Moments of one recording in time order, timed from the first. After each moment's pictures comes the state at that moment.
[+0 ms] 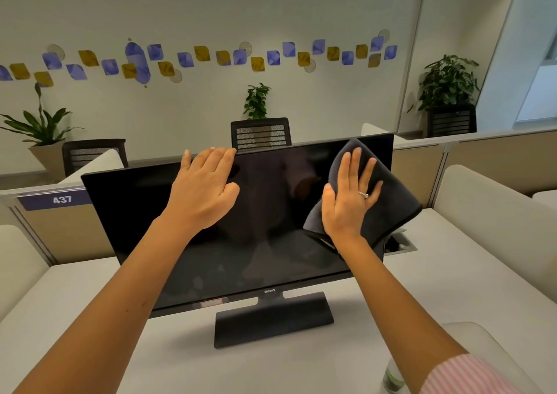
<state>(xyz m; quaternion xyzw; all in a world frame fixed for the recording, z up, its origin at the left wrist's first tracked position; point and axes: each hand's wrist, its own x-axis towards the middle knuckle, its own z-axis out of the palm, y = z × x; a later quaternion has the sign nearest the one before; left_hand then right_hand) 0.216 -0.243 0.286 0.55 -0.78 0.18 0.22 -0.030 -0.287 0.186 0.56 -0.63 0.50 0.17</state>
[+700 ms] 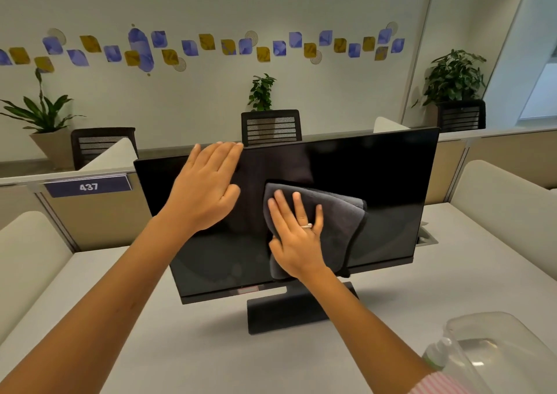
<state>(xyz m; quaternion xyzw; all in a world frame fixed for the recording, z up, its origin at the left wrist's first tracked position) 0.302 -0.235 0.278 0.50 -0.81 0.23 0.22 0.115 -0.256 0.120 0.73 -0.51 0.37 0.25</state>
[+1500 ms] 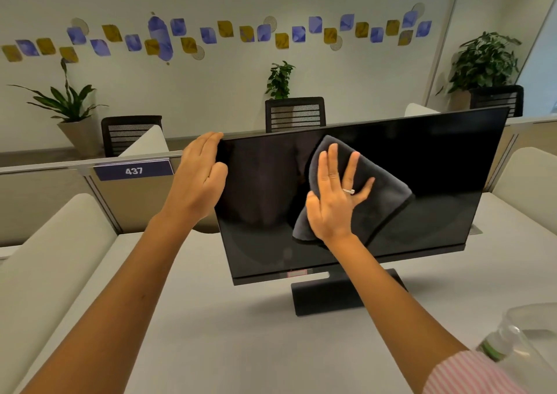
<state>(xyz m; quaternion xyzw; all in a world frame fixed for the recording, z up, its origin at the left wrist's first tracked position) 0.406 -0.227 0.262 0.54 -0.73 -0.01 0.43 0.178 -0.262 0.166 0.64 -0.58 0.47 0.20</state>
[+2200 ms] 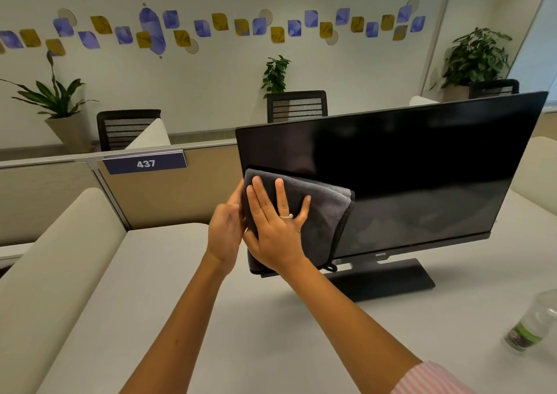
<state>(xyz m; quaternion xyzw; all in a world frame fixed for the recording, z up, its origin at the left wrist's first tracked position) 0.431 -0.205 0.163 0.33 -0.54 -0.51 0.58 0.329 -0.241 0.109 0.72 -0.51 0.40 0.23</state>
